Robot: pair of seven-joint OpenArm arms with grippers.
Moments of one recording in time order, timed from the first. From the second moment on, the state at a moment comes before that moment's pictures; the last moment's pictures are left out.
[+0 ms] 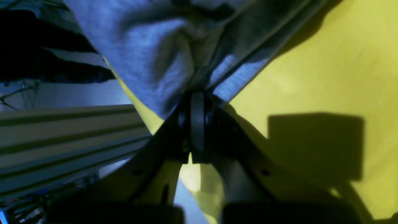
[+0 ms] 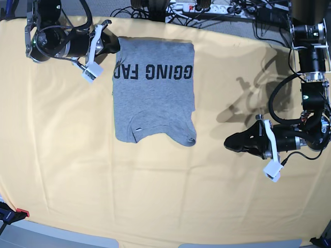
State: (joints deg) left arm -19.9 -31.7 -2.1 84.0 -86.1 -43.9 81.4; right arm -21.2 18.3 6.6 108.5 56.4 41.4 -78.9
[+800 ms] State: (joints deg) left arm -14.2 -31.8 -2.2 92.7 -87.2 -43.5 81.5; right arm -19.4 18.0 29.0 117.9 72.6 41.6 -80.7
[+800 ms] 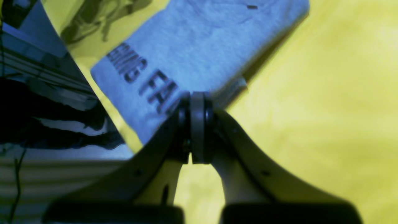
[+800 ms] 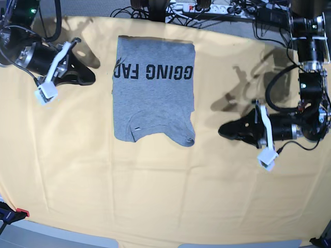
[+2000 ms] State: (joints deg) left arm 64.5 -28.6 -32.9 128.2 -84.0 -43.9 79.9; right arm -63.3 9.2 48.4 115.4 78.5 41.6 -82.1
